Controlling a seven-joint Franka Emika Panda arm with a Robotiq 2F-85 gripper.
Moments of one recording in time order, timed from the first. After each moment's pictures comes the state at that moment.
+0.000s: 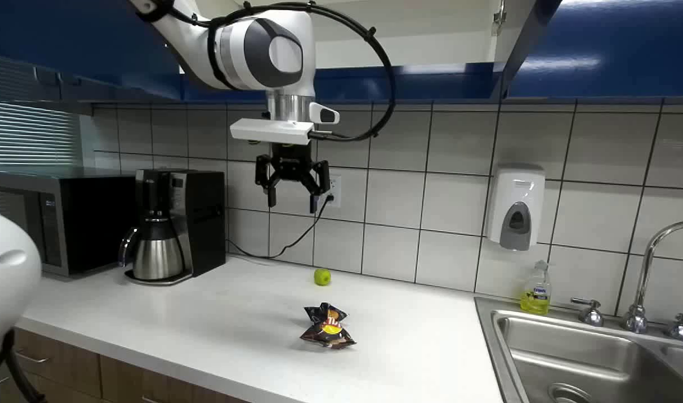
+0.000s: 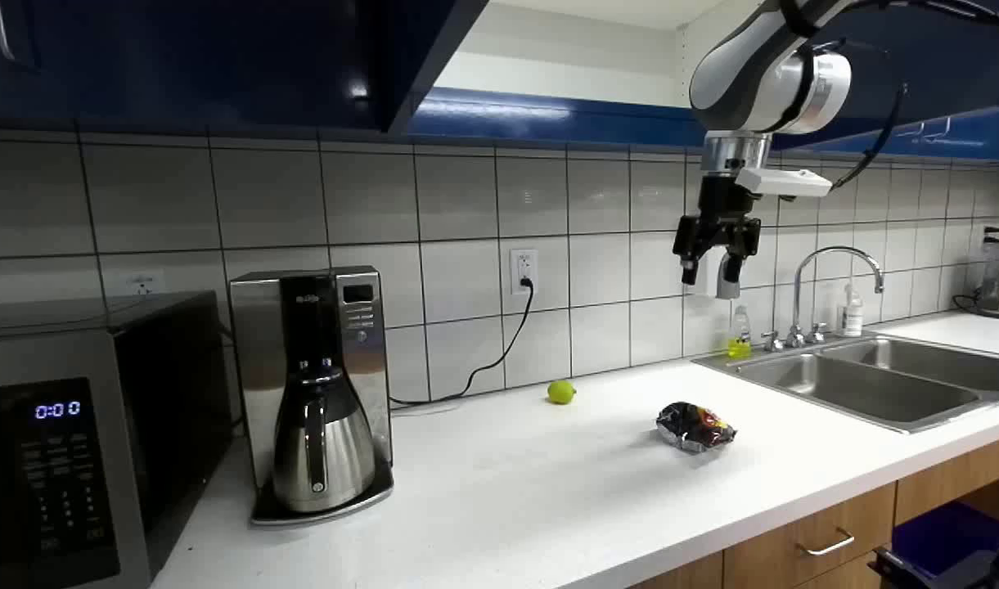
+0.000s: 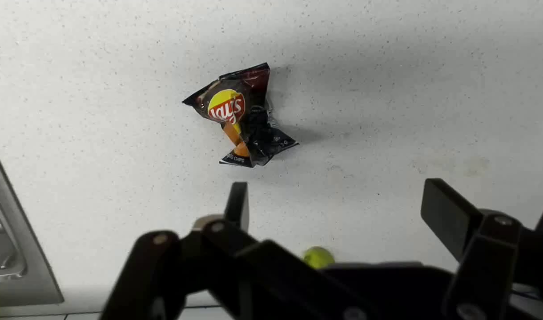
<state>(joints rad) -0.03 -0.39 -0.20 -2.41 -0.02 2.19 -0.25</state>
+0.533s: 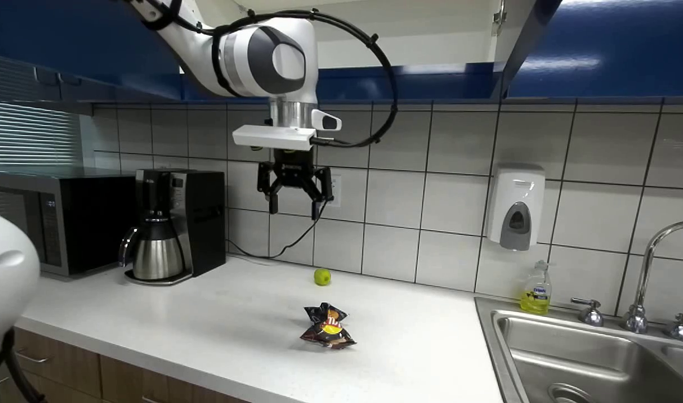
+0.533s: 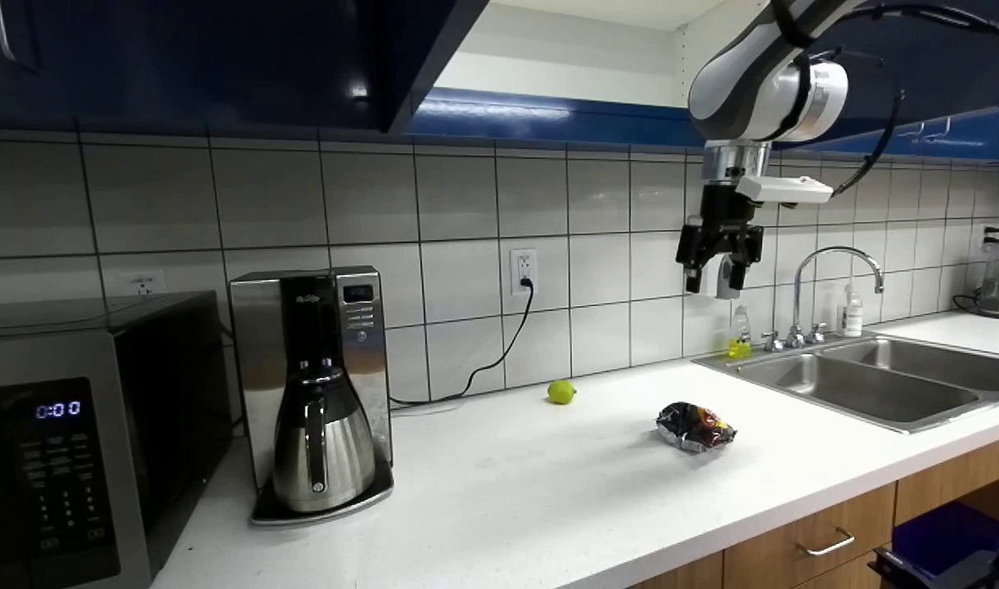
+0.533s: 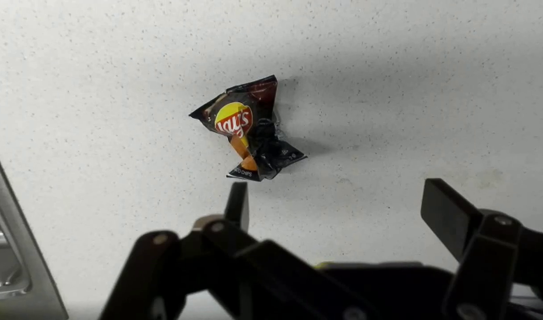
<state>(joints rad) -0.04 -0.36 -0.20 -2.41 -0.04 2.19 -0.24</state>
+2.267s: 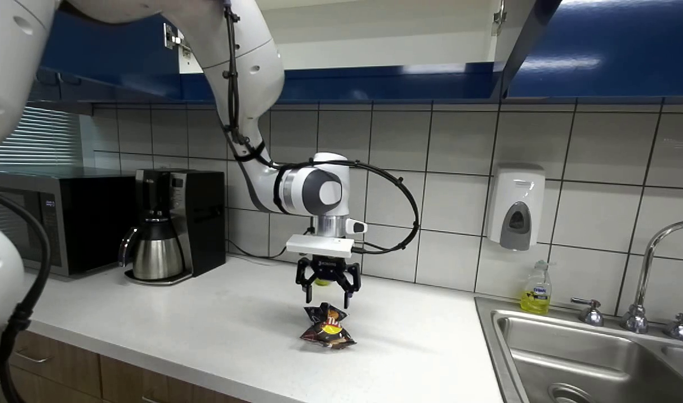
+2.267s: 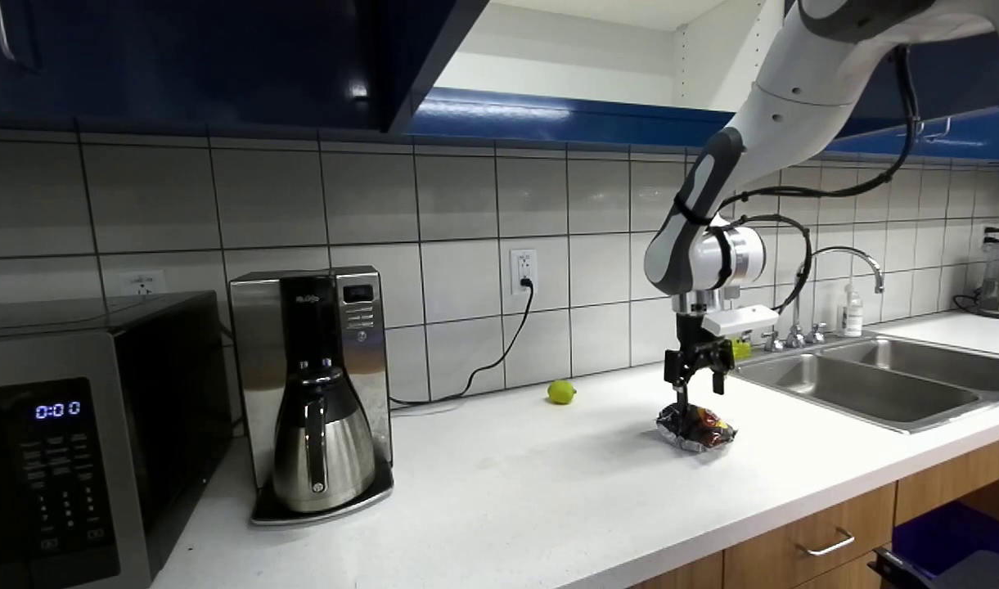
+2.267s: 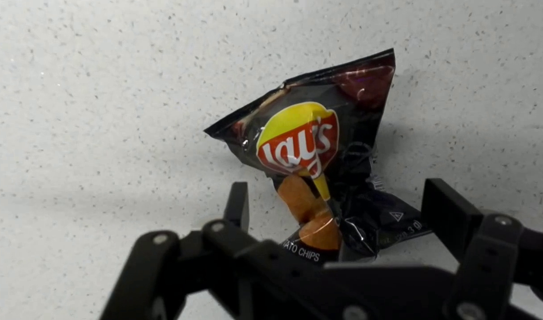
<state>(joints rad) -0.13 0.32 -0.15 -2.19 -0.01 2.48 -0.34</state>
